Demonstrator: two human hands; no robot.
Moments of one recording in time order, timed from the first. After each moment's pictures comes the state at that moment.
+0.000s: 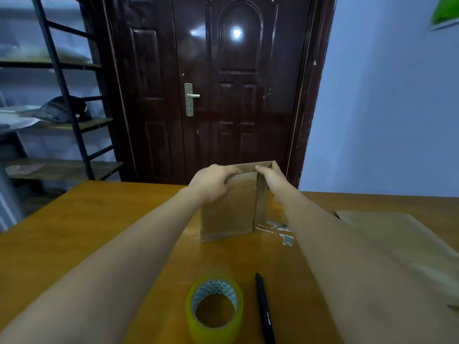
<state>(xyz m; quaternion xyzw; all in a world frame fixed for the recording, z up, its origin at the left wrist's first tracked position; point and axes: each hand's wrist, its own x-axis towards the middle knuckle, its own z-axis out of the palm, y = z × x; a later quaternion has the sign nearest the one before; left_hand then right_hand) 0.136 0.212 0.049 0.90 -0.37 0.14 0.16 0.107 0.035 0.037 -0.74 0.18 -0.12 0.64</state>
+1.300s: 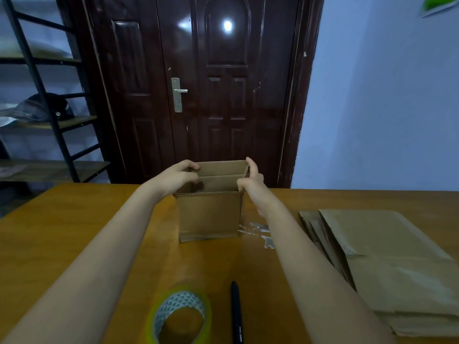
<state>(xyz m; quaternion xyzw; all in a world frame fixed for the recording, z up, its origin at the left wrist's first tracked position) 0.157 0.216 0.053 0.87 -0.21 -0.09 0.44 0.095 0.024 0.020 -0.78 0.09 -0.09 0.61</state>
